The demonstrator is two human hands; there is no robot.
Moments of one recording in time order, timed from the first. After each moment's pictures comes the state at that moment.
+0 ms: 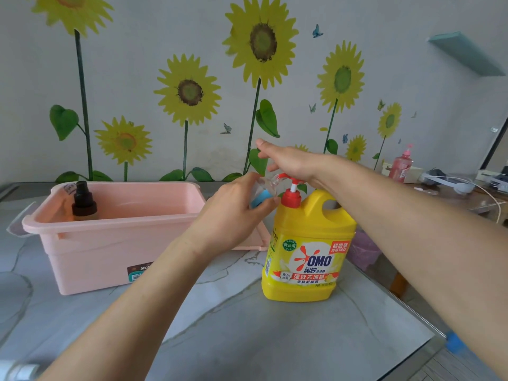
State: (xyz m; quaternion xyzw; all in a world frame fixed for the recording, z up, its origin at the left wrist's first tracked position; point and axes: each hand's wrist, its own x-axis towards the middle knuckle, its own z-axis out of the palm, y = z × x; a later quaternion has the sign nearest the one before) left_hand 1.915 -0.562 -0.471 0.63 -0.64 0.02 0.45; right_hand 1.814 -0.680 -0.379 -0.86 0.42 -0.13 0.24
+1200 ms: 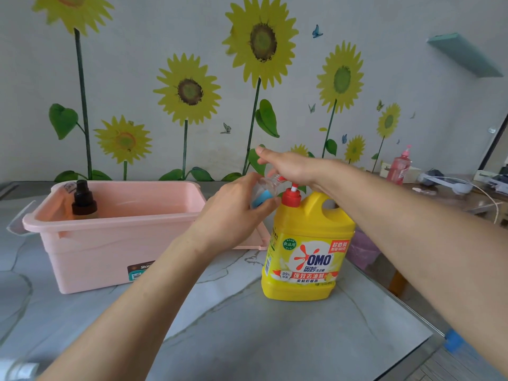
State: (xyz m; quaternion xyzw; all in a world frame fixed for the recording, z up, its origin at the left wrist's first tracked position) left_hand 1.913 -0.559 -0.470 0.64 -0.64 0.03 0.44; right_hand 1.811 -0.674 -0.385 -0.86 0.43 -0.12 0.23
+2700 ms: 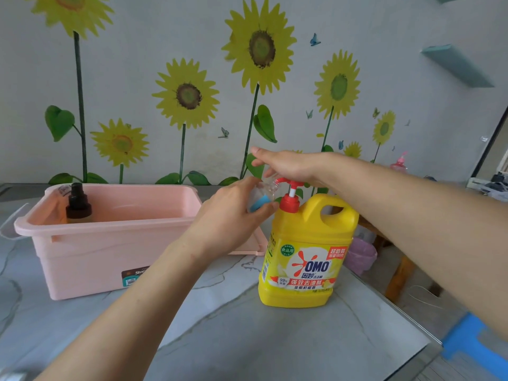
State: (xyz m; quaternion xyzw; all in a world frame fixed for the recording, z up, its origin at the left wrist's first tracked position) left_hand 1.915 -0.560 -0.469 0.65 -0.63 0.03 0.43; right_hand 1.816 -0.668 -0.371 -0.88 0.43 -0.07 0.21
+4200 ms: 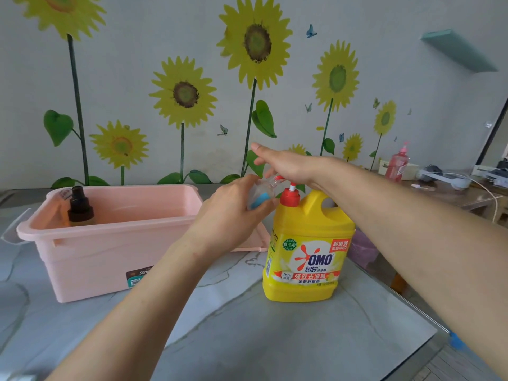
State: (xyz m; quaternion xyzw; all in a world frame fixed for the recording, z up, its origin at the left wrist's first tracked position) left_hand 1.915 -0.562 -0.472 0.65 -0.63 0.02 0.44; right_hand 1.813 -0.675 -0.382 -0.87 0.42 -0.11 0.24
